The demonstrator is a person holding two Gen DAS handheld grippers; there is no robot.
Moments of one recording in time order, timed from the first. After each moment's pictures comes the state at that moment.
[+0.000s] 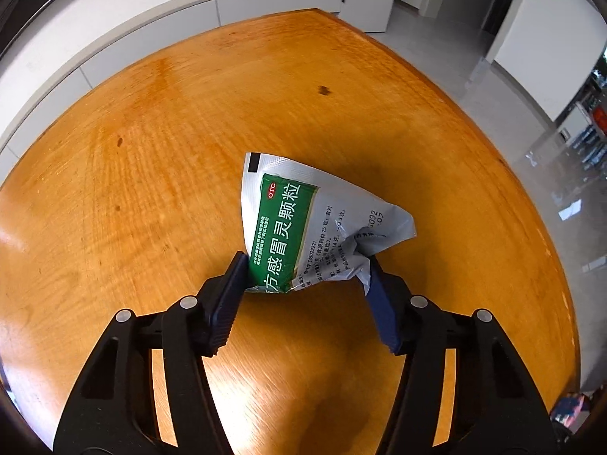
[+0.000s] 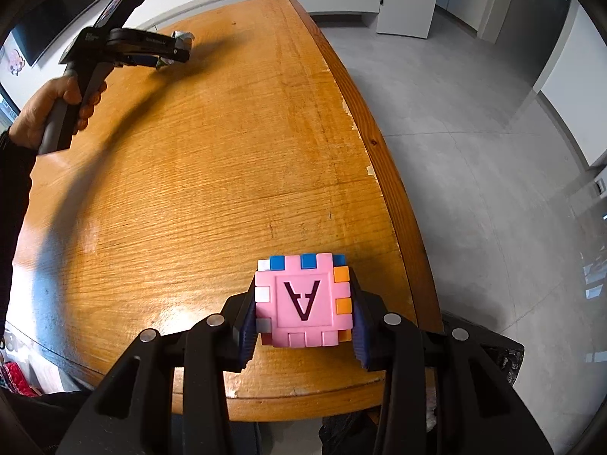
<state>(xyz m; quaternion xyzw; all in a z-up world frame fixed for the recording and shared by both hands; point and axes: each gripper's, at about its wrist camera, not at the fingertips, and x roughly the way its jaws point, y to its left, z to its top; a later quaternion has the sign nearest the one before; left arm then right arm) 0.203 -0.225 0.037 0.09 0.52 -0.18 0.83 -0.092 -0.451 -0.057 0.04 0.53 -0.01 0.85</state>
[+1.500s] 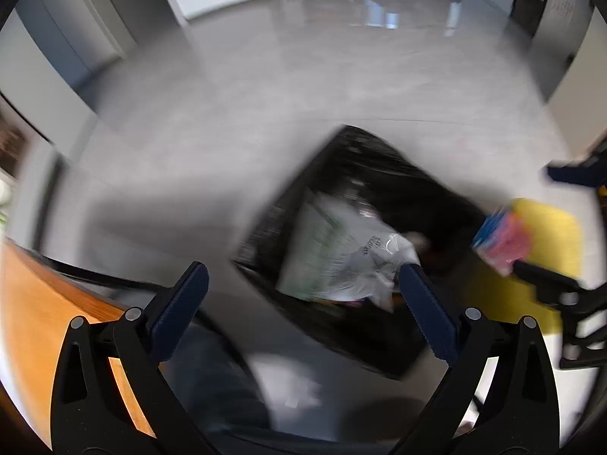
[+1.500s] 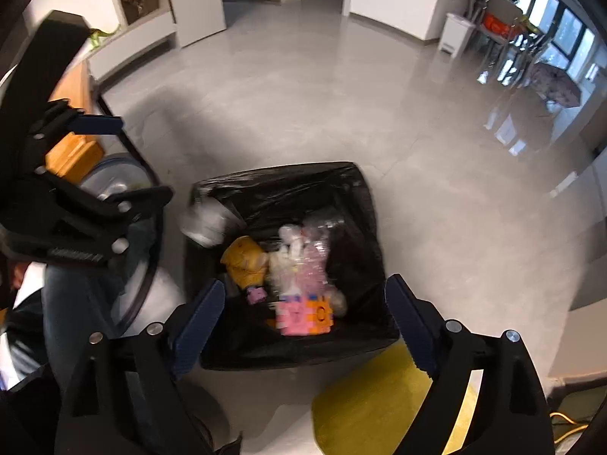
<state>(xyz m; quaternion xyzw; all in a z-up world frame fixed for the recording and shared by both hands) -0.269 -0.557 0.019 0.41 0.37 -0.51 0.66 -0.409 -0.611 -0.096 0.19 0.48 -0.28 0.81</state>
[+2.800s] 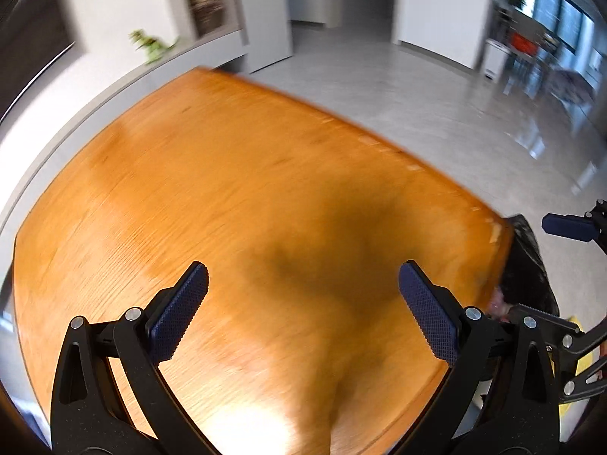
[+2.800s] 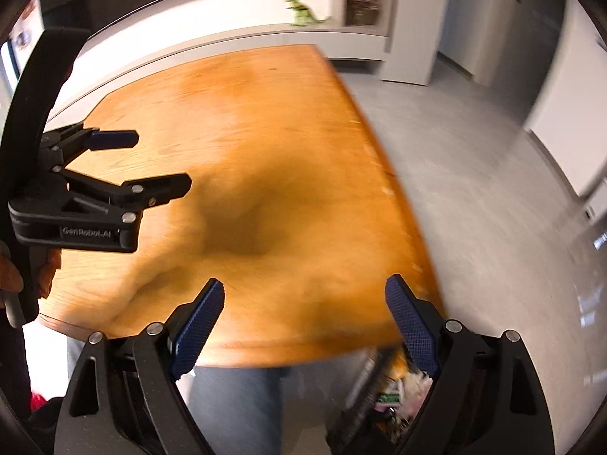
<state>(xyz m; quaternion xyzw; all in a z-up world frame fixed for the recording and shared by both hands) -0.068 -0.238 0.086 0.18 0.43 -0.28 0.84 -0.149 -0.393 -0.011 0.01 0.45 0.00 0.89</state>
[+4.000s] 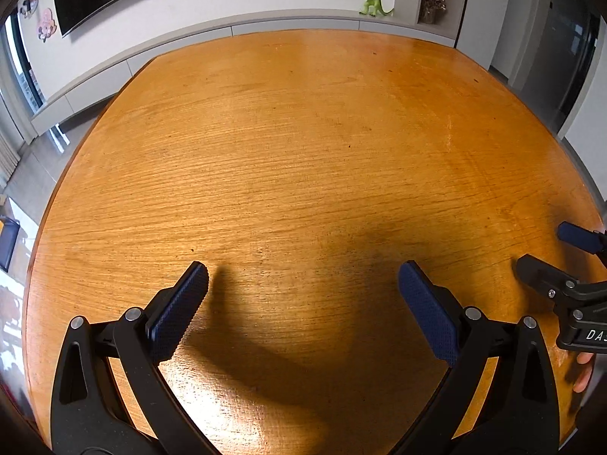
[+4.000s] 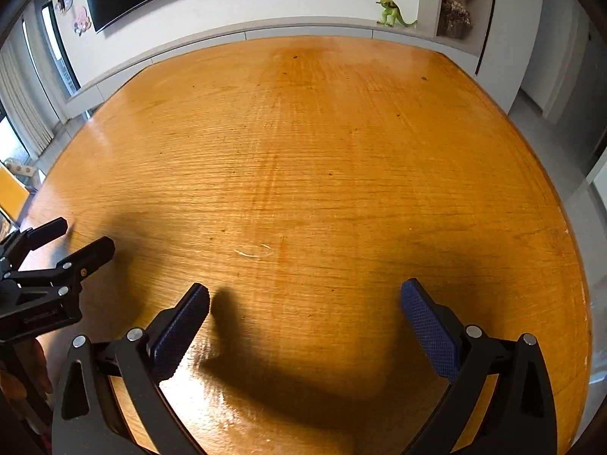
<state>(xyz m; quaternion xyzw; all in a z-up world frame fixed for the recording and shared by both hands) 0.027 0.006 0.004 0.00 0.46 0.00 0.89 0.021 -0.235 -0.072 -0.03 0.45 0.09 0.89</state>
